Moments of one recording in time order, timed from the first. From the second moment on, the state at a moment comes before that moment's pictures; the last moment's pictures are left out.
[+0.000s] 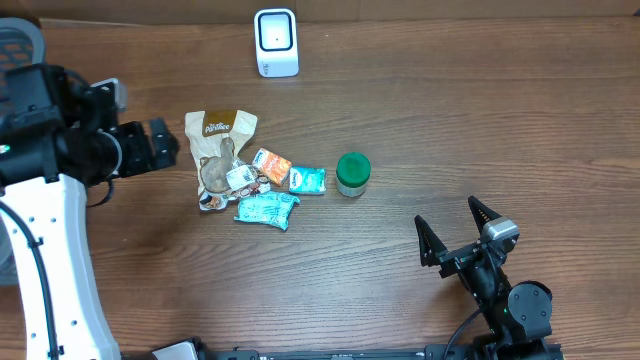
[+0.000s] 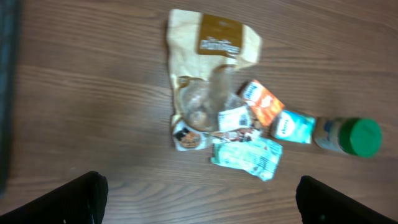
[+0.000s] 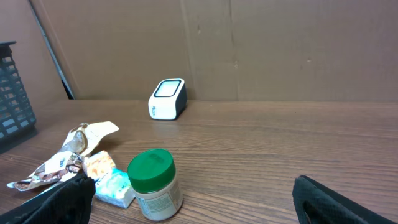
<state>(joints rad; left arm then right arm) 0.27 1.45 1.58 -1.28 0.28 0.00 0.19 0.01 0.02 -0.02 -0.19 0.15</state>
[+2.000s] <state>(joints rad) 0.24 1.45 1.58 -1.26 0.29 0.00 0.23 1.42 1.54 -1.11 -0.43 0.08</state>
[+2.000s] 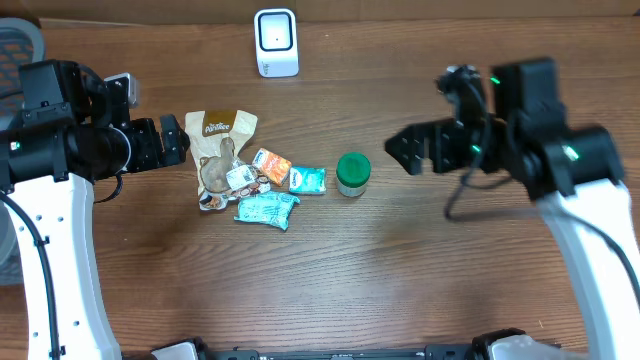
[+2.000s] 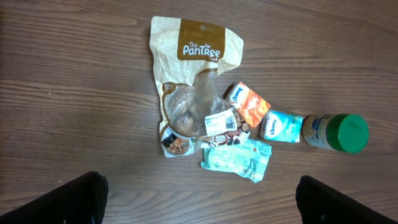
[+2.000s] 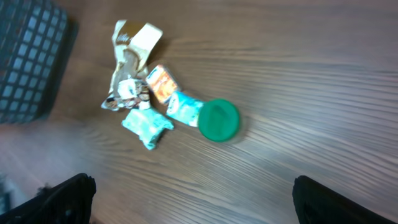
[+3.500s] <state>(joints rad) 0.24 1.45 1.58 -1.26 0.29 0.00 0.52 1.97 1.54 -0.92 -0.05 0.51</state>
